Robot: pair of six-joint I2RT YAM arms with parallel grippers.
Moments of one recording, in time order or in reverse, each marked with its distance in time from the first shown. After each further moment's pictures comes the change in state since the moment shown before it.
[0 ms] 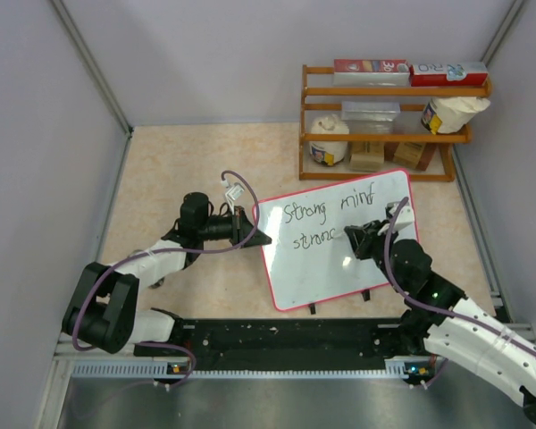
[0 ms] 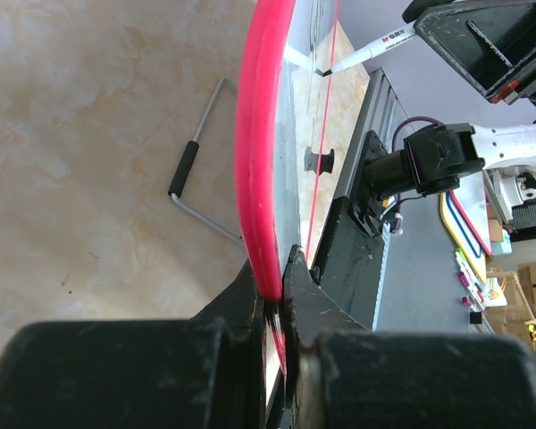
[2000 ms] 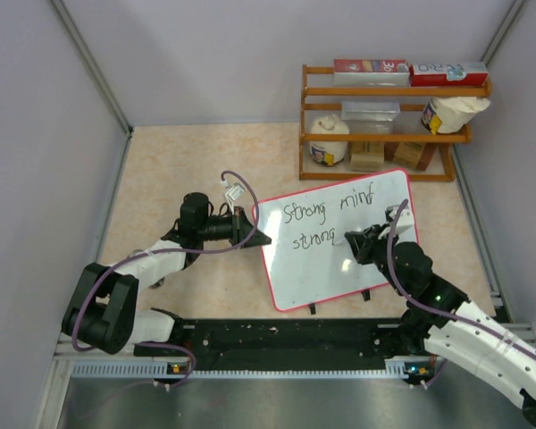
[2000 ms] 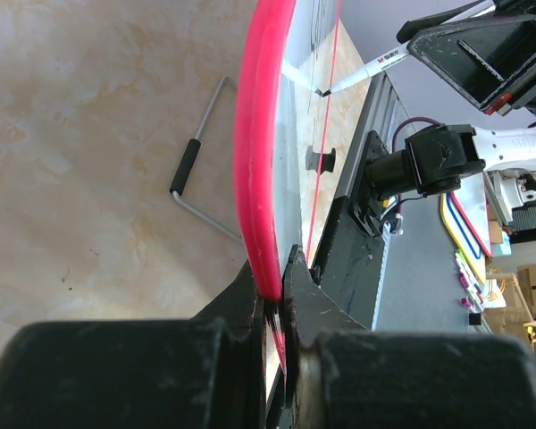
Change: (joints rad) left arm 0.000 -0.005 0.000 -0.013 -0.006 0.000; right arm -0.001 -0.038 -0.012 -0.069 -0.026 0.025
